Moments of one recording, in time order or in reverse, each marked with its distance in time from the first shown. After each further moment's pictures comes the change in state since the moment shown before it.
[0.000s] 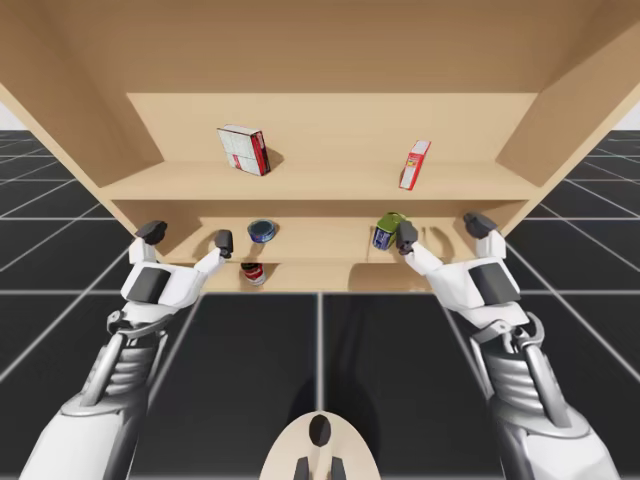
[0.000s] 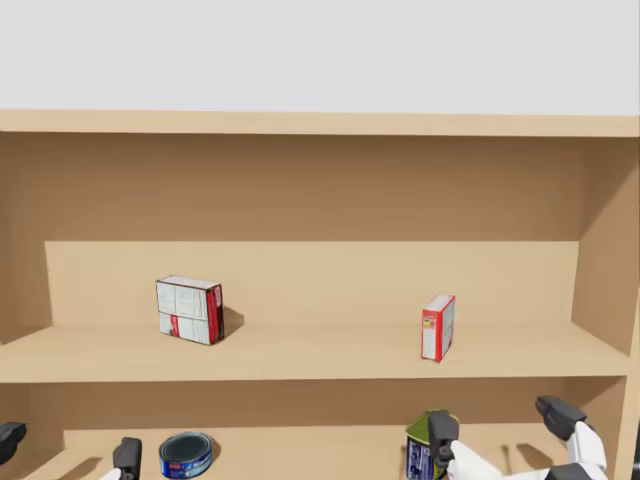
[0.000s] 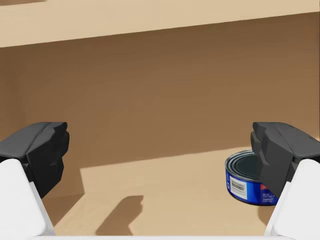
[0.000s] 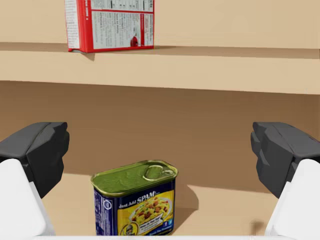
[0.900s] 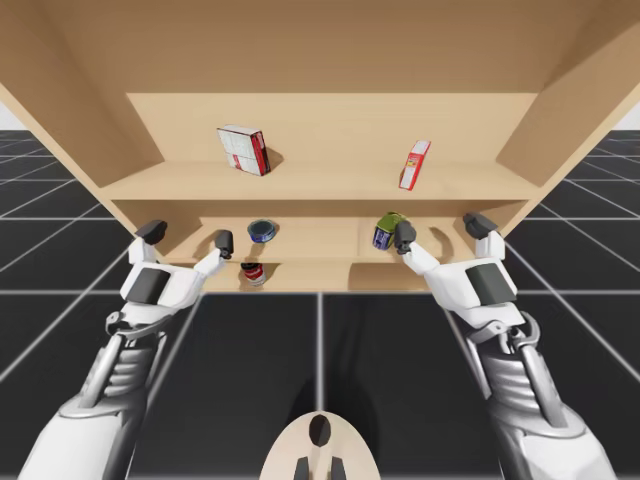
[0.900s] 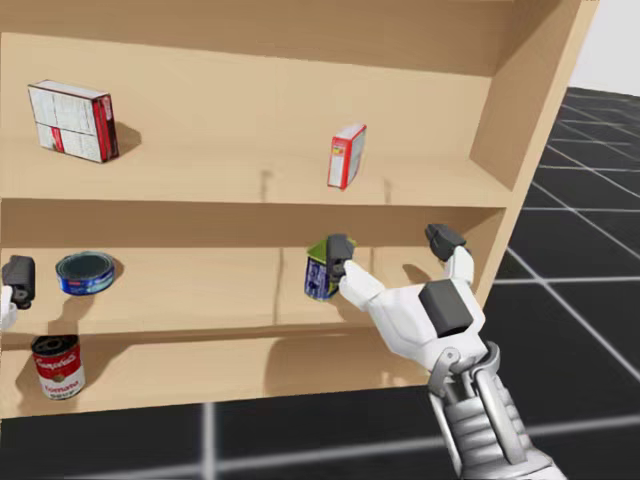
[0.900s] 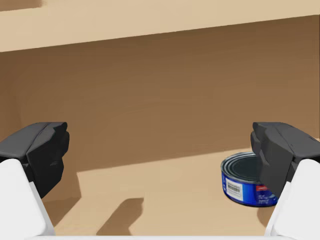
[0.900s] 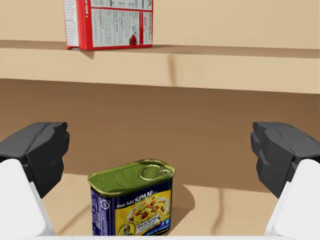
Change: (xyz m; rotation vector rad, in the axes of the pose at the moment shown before) left arm 0.001 0.000 0.001 -0.014 -0.011 -0.001; right arm -0.001 0.004 0.000 -0.022 -0.001 0.017
